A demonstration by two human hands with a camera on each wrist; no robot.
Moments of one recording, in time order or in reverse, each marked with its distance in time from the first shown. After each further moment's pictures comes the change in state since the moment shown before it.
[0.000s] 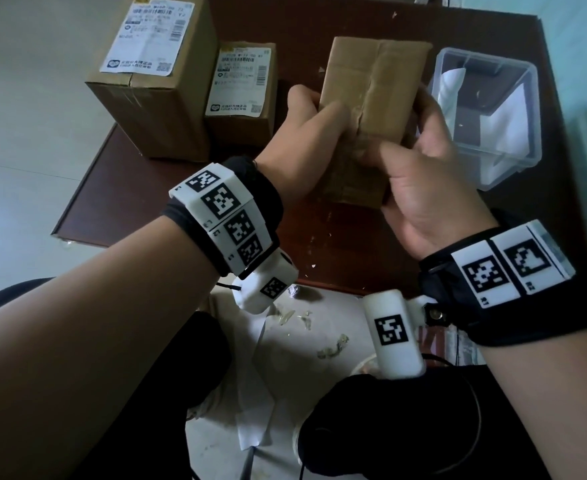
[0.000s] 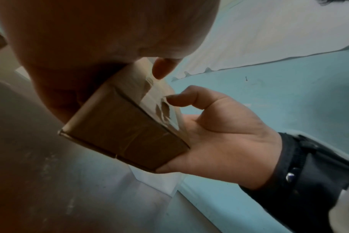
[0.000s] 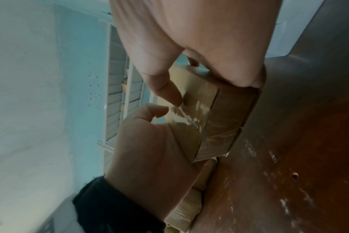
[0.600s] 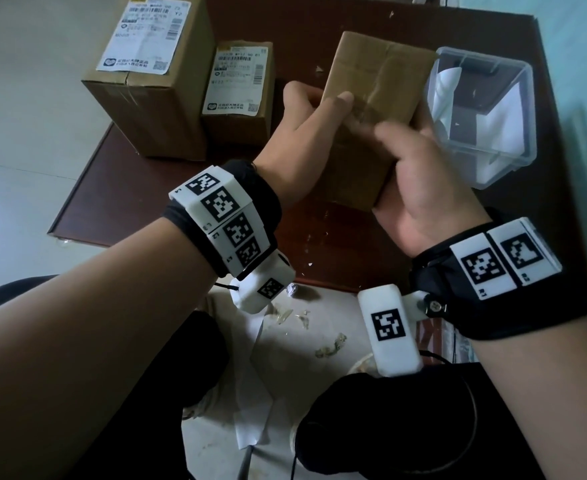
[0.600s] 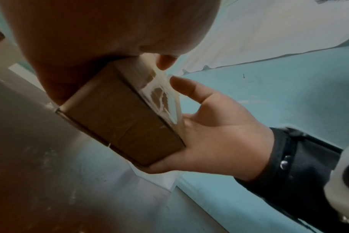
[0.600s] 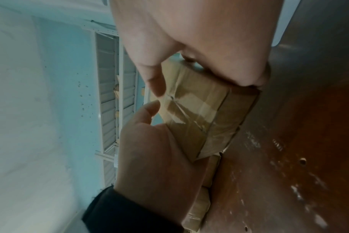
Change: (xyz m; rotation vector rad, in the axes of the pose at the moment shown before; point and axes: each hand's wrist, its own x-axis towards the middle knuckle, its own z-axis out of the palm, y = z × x) left_hand 0.001 -0.007 0.004 -0.038 0.028 0.076; right_hand 0.001 -0.002 0.003 0.176 -0.089 0.049
